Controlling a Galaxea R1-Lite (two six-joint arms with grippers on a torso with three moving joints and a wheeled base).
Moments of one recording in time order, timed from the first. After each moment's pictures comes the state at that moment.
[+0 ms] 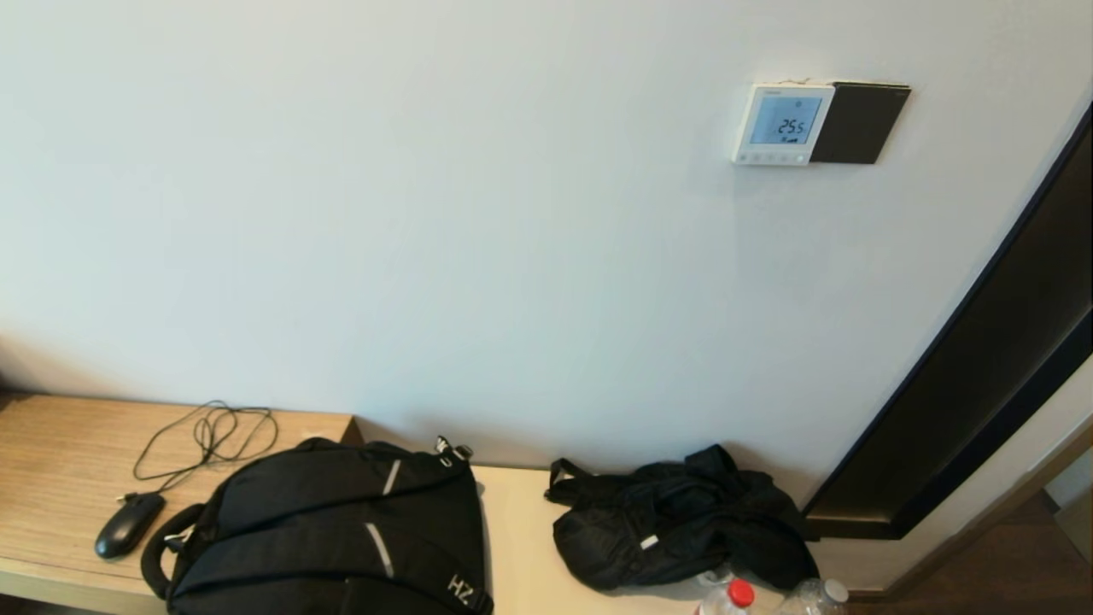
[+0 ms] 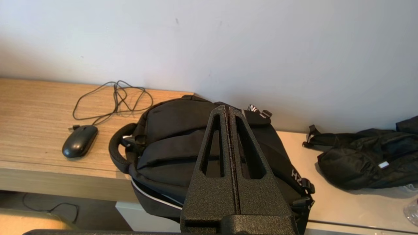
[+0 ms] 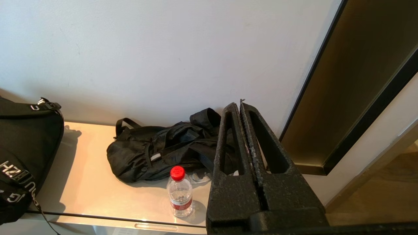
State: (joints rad) left arm 0.00 0.00 0.00 0.00 0.00 -0.01; right arm -0.01 0.00 0.00 0.01 0.03 -0.14
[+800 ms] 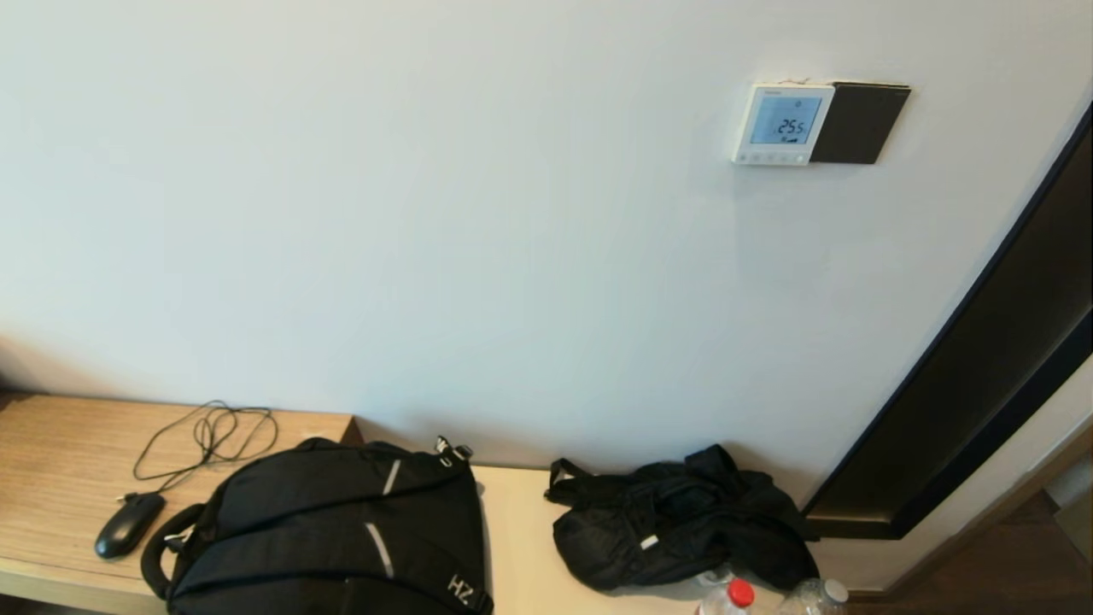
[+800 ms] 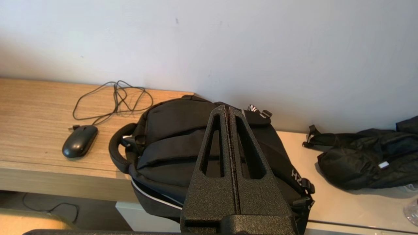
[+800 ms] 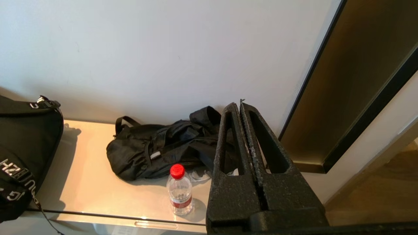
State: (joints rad) left arm 0.00 0.00 0.00 -0.01 0.00 -0.01; right arm -0.01 0.01 0.00 0.01 0.03 -0.14
